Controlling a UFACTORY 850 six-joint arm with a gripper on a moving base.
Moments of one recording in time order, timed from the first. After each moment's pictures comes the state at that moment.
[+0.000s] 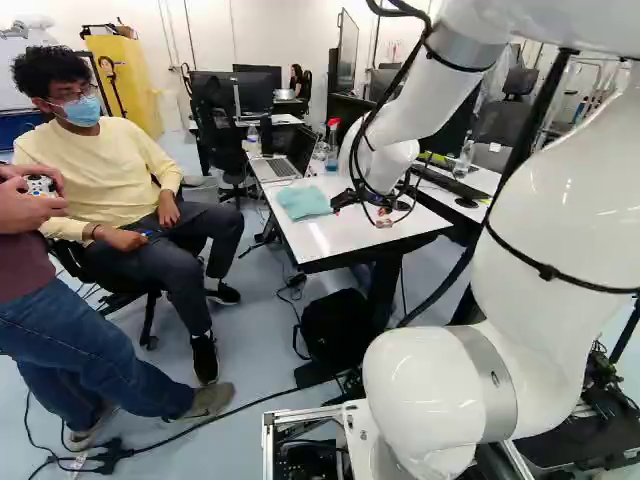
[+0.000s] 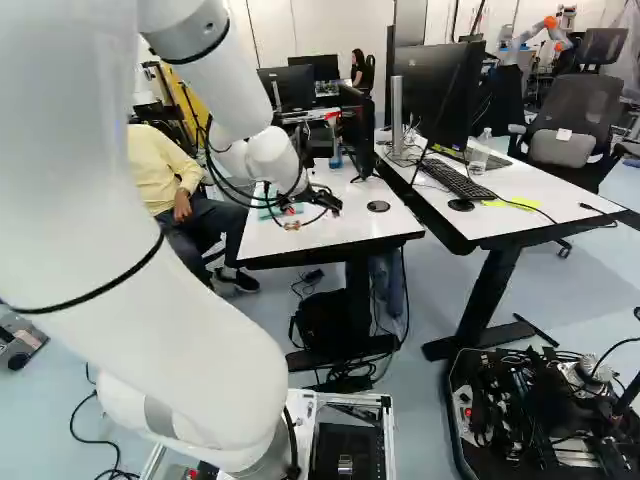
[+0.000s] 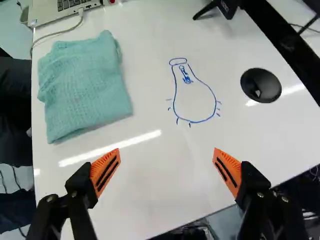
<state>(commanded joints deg) -4.4 2.8 -35.5 4.5 -2.3 0.0</state>
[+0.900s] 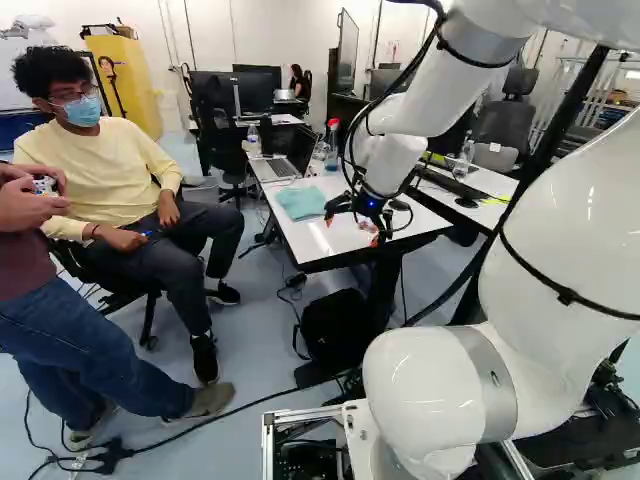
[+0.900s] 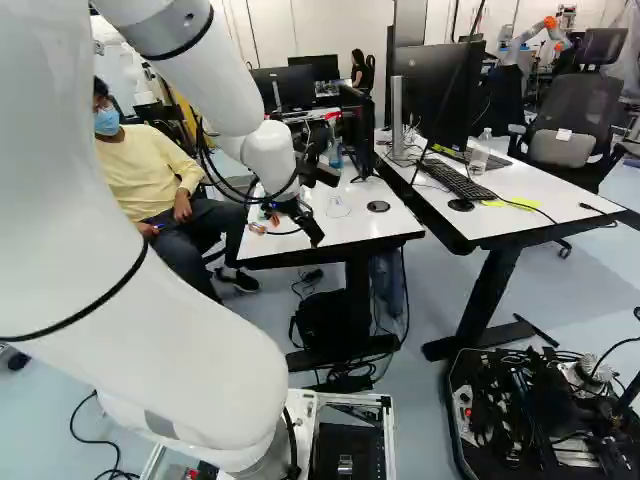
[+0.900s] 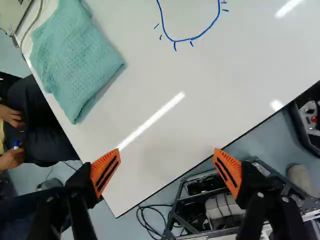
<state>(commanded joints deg) -4.4 5.0 -34.5 29.2 -19.0 0.0</state>
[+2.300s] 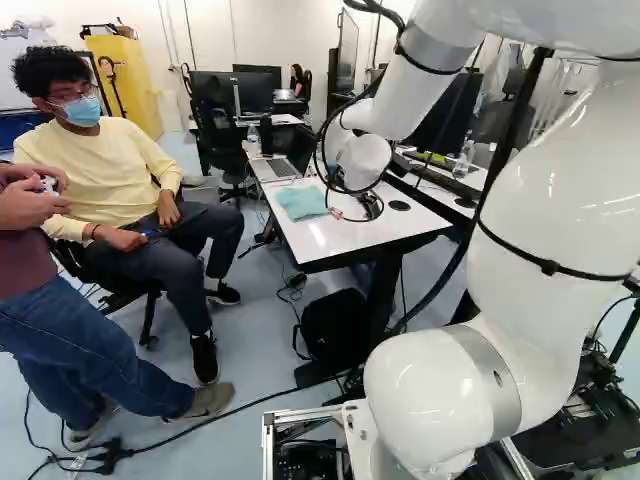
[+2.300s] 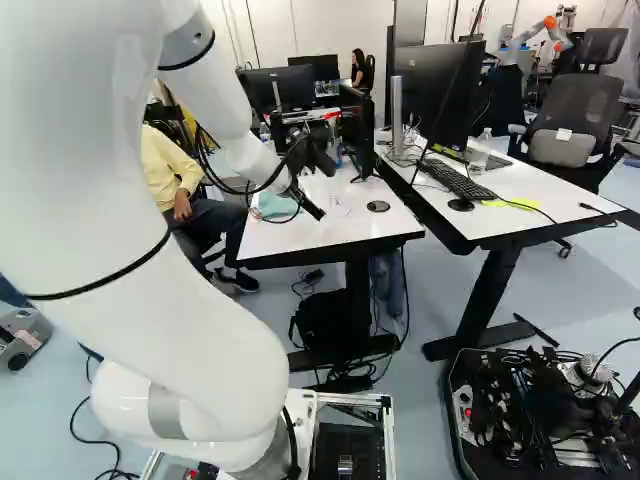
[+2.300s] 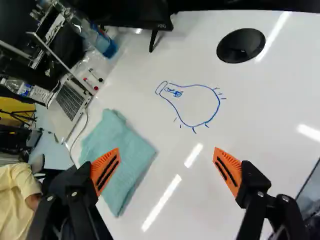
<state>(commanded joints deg) 4.1 -3.7 -39.4 50.4 16.3 0.0</state>
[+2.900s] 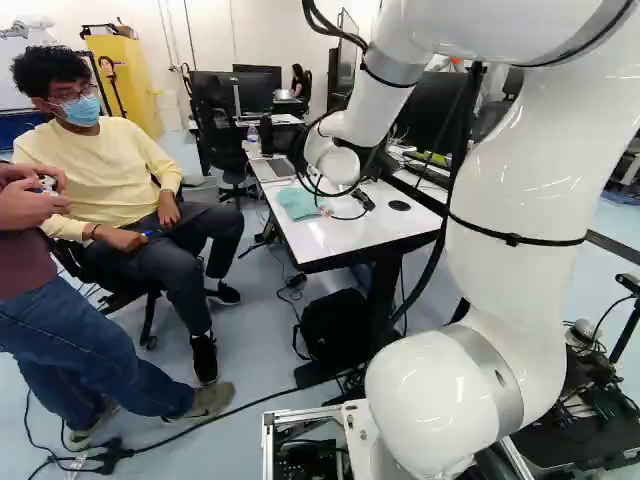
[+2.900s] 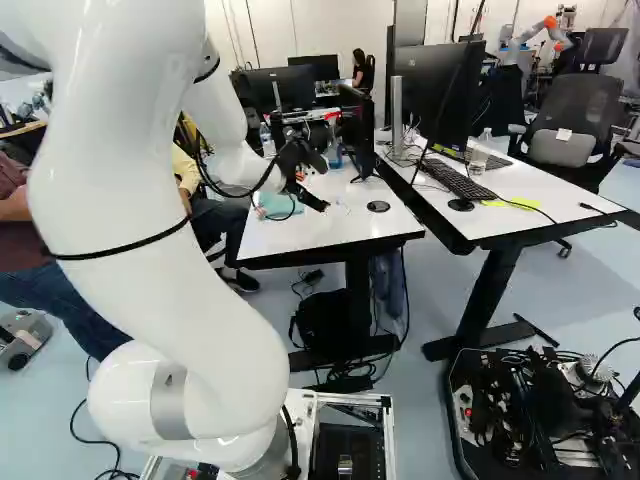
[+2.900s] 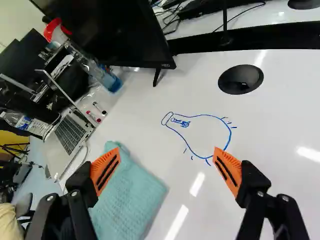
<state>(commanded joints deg) 9.4 -11.4 -43.2 56.6 34.3 0.0</state>
